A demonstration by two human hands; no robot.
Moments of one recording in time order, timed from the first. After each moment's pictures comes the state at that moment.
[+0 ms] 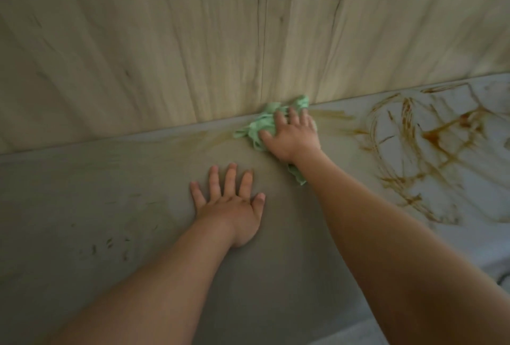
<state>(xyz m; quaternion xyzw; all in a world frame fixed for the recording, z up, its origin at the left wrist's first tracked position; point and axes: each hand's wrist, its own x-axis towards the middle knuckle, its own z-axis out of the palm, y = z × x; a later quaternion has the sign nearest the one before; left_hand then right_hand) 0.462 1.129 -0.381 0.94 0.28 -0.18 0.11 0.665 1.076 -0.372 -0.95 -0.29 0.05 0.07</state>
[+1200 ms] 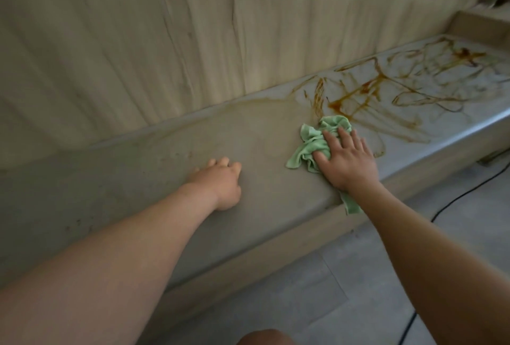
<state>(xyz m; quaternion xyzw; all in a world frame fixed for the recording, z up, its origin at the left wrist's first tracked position) 0.476 1.008 -0.326 0.97 0.14 -0.18 -0.02 0.630 0.756 -0.382 -0.98 -0.16 0.01 0.12</state>
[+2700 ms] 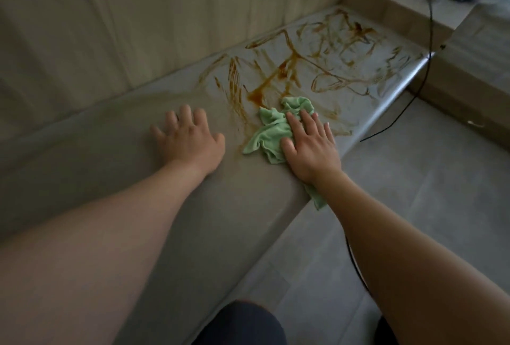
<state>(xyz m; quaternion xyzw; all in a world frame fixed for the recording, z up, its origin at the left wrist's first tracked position) 0.673 0.956 -0.364 0.99 0.13 0.01 0.05 0.699 0.707 -0.387 -0.99 -0.07 -0.01 0.10</state>
